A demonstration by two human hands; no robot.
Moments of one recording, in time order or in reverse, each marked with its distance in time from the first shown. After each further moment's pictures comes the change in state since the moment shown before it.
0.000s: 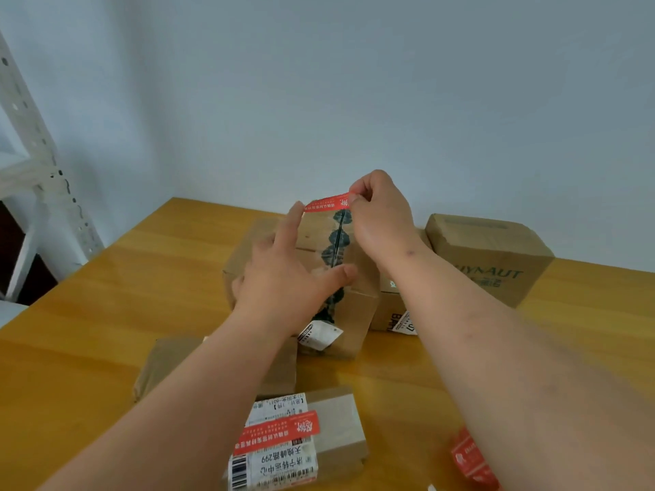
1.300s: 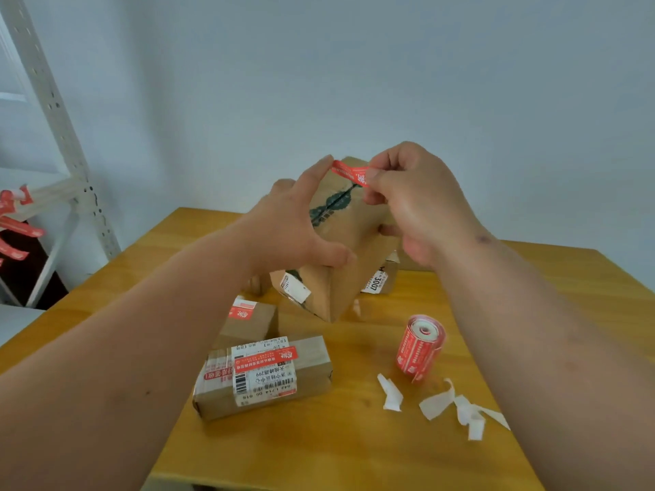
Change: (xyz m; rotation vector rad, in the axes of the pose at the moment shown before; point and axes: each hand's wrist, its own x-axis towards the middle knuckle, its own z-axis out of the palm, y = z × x) left_hand -0.086 0.066 -0.070 0.127 -0.216 0.378; right_hand -0.136 -0.078 -0.120 0.267 0.046 0.038
